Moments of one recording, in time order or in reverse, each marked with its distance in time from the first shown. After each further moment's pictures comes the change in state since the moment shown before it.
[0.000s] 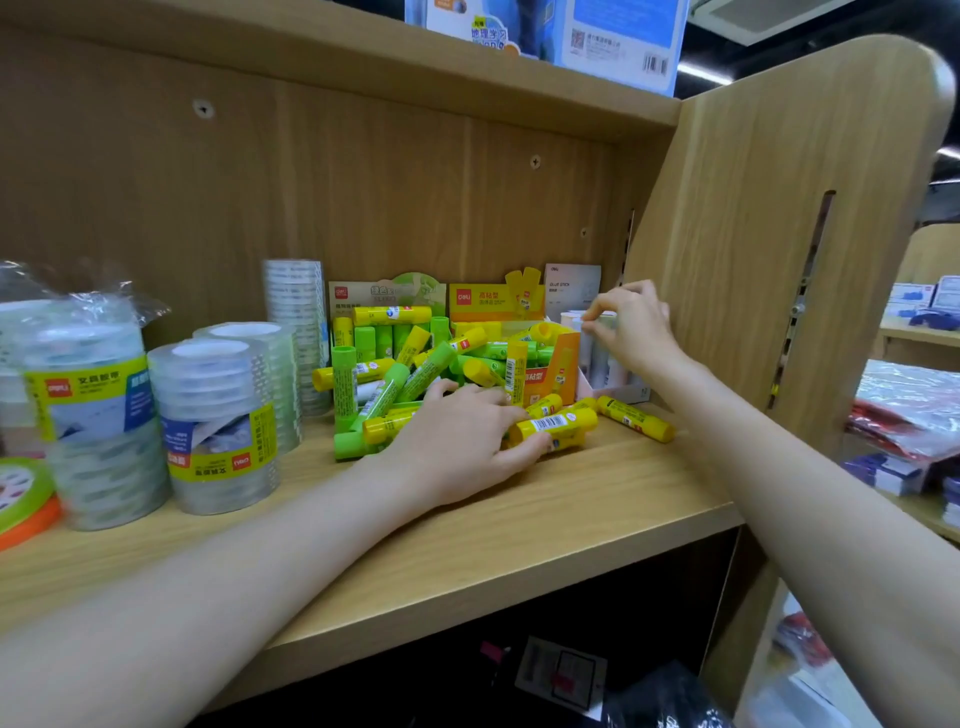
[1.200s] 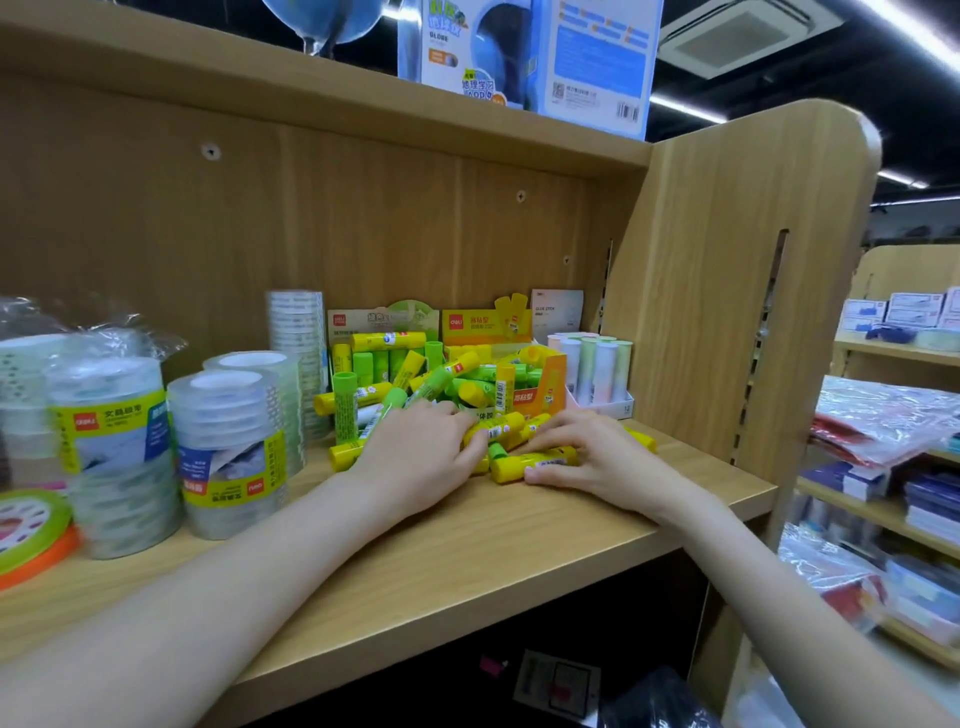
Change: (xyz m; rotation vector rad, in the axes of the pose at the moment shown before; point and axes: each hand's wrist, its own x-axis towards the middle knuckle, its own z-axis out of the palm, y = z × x) left_hand -0.012 -0.021 -0.008 0.070 0.052 -0.130; right_hand -0.110 -0.046 -0.020 0.181 -0.439 -0.234
